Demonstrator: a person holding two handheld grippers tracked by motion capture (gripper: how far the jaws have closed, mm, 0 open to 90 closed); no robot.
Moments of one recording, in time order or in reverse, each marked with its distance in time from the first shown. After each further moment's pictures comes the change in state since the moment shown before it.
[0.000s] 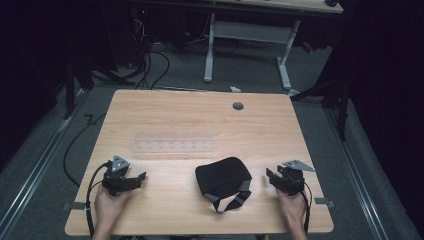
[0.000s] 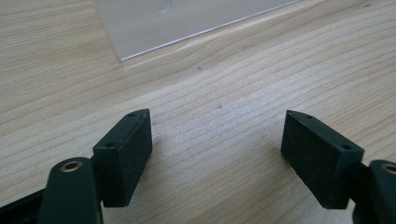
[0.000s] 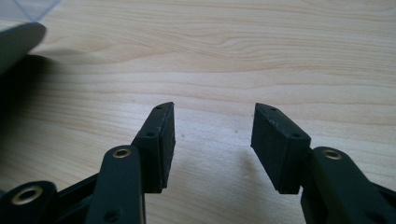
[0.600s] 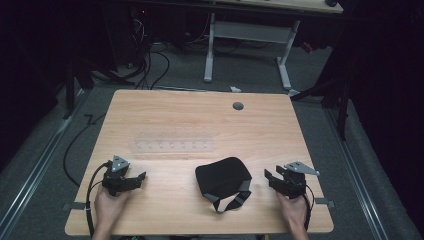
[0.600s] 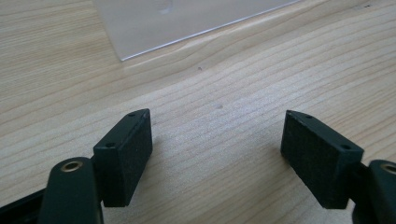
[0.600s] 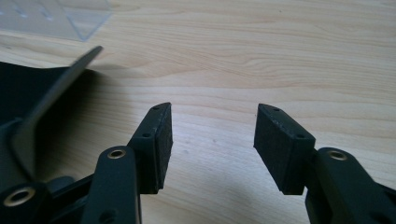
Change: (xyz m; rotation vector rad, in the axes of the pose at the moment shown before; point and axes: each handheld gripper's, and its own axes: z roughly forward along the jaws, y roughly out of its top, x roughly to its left) left arm 0.000 0.000 0.000 -0.003 0.000 -0.002; right arm 0.014 0.007 -0.026 -0.050 0.061 -0.021
